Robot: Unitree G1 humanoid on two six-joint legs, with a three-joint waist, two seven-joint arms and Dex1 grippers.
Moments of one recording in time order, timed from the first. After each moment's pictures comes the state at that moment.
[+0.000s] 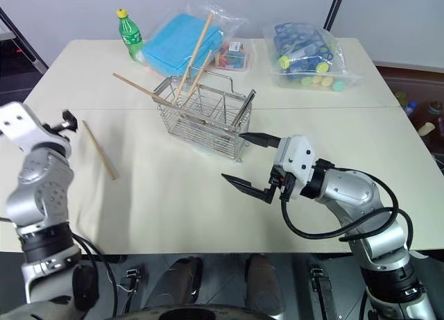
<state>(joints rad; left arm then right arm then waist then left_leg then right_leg) -0.36 0.29 0.48 -0.19 -0.31 0.65 0.35 -0.17 -0.65 -0.02 -0.56 0.52 0.32 0.84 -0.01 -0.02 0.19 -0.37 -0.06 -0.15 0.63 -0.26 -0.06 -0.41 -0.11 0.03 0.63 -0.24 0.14</state>
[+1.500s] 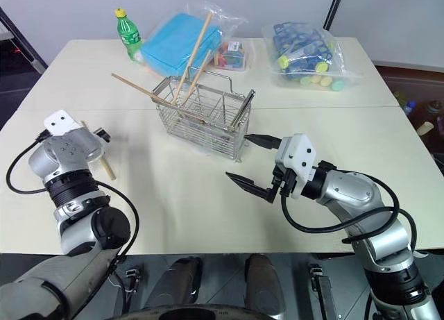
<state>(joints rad) -0.84 0.17 0.78 0.18 -0.27 1.15 0.71 -0.13 -0.66 -0.02 -0.57 0.52 0.36 0.77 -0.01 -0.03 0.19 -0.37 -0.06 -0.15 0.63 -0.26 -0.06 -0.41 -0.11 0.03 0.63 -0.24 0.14</state>
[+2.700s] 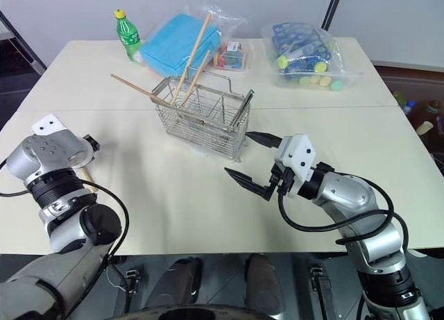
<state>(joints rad) -0.83 0.25 0.81 0.15 -0.23 1.34 0.61 -0.12 -0.61 -0.02 -0.56 0.49 0.33 0.74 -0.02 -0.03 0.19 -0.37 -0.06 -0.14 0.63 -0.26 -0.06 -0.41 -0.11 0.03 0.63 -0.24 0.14</state>
